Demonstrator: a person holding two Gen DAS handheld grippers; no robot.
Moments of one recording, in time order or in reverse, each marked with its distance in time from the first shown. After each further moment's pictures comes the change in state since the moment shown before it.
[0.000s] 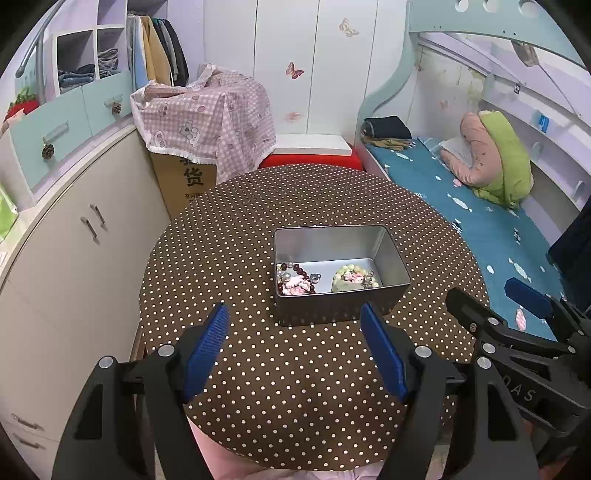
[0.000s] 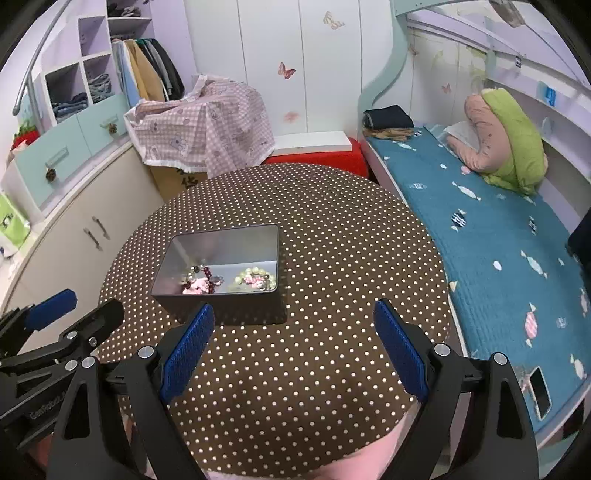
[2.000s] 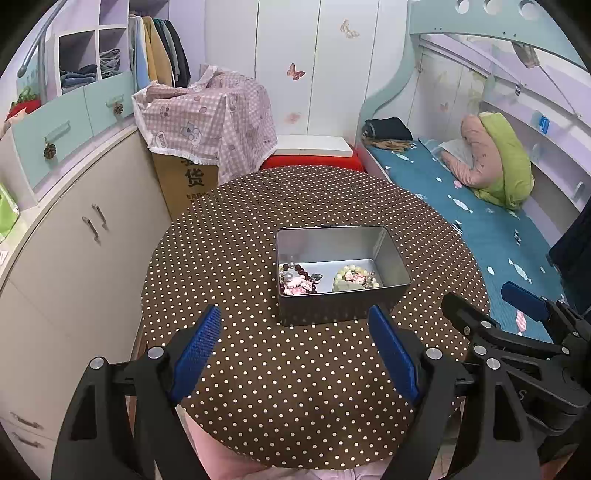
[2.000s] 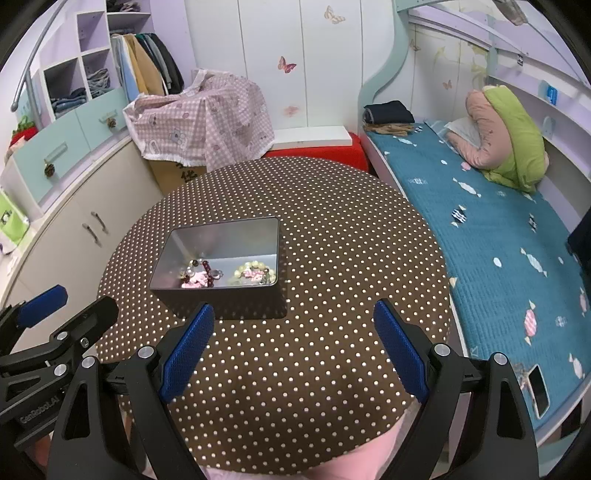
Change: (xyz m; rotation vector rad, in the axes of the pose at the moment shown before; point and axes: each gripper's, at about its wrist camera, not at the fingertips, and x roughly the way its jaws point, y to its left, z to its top) left arm -0.005 0.003 0.001 -0.005 -0.008 0.003; right arm 0.005 0.006 -0.007 -0.006 0.018 -0.003
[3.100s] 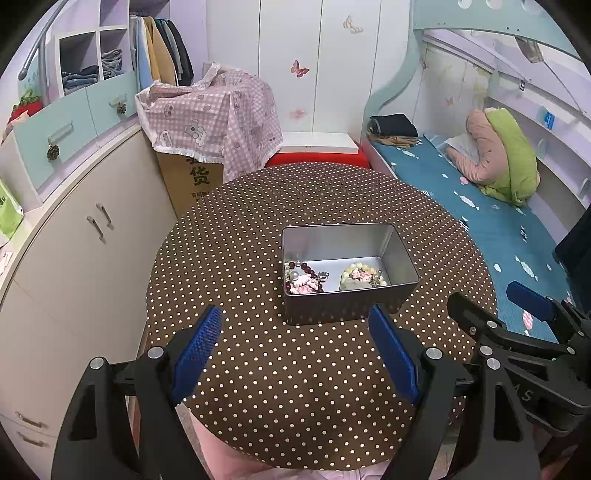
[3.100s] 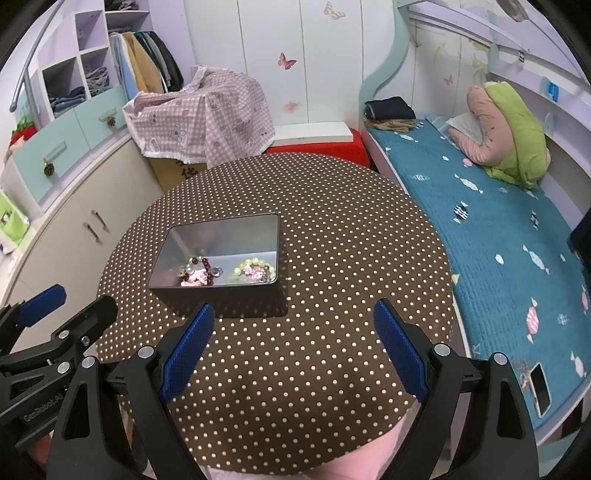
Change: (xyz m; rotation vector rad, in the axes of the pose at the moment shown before) left arm 0.010 0.001 0.001 0.006 0.014 0.025; right arm 0.006 -0.007 -0.002 0.008 0.013 0.009
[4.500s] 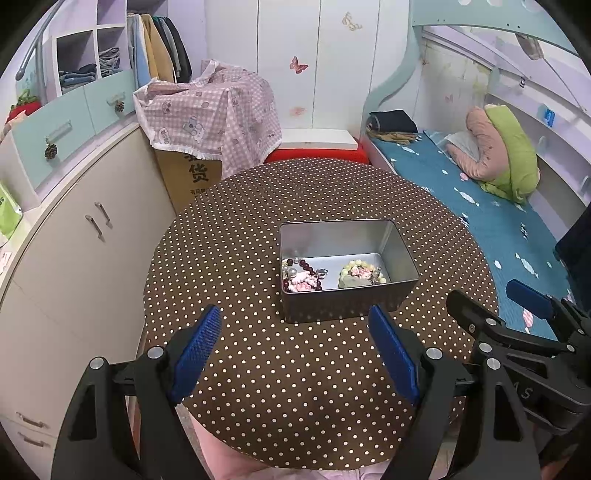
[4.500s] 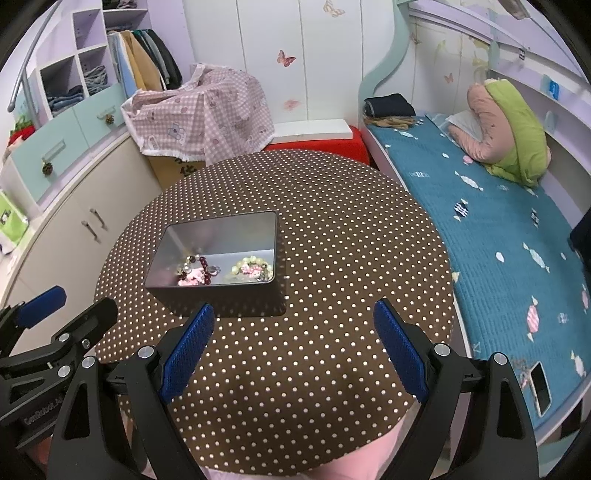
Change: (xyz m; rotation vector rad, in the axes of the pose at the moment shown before) left arm 0.004 -0.001 -0.002 0.003 0.013 -0.003; right arm 0.003 -0.003 0.000 0.000 0.011 -0.001
